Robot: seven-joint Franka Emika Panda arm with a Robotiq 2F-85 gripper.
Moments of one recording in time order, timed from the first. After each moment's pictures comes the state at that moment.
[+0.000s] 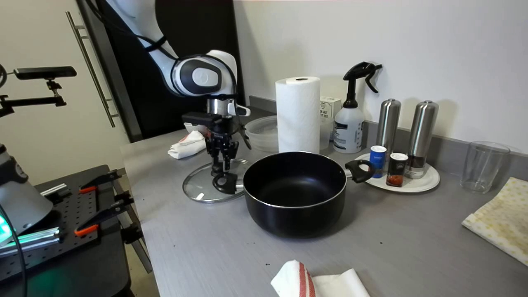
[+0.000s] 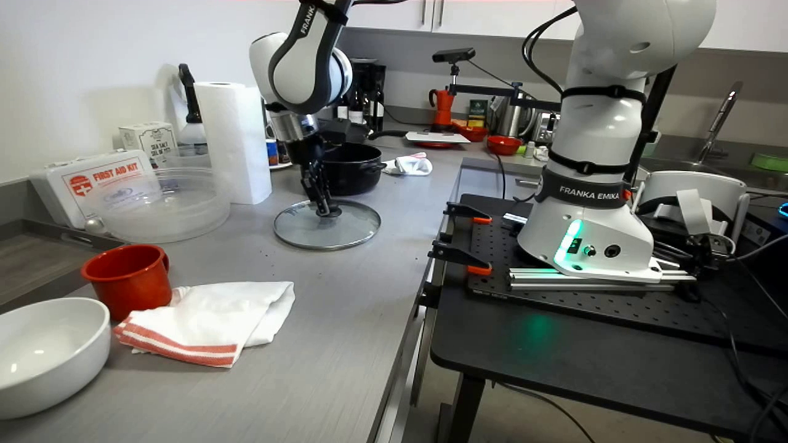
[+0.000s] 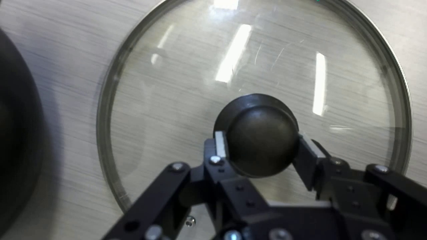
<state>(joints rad) -0.05 0.54 -0.06 -2.15 -0.19 2.45 -0.23</state>
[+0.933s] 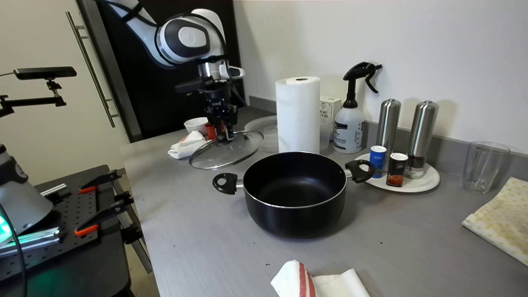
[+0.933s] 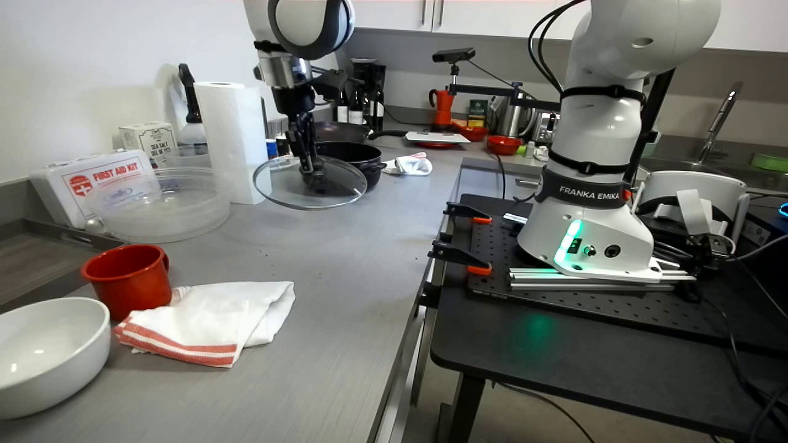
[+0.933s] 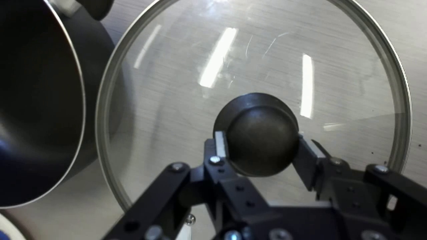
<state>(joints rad) 0.00 0.30 -0.08 -2.22 -0.28 2.45 -0.11</state>
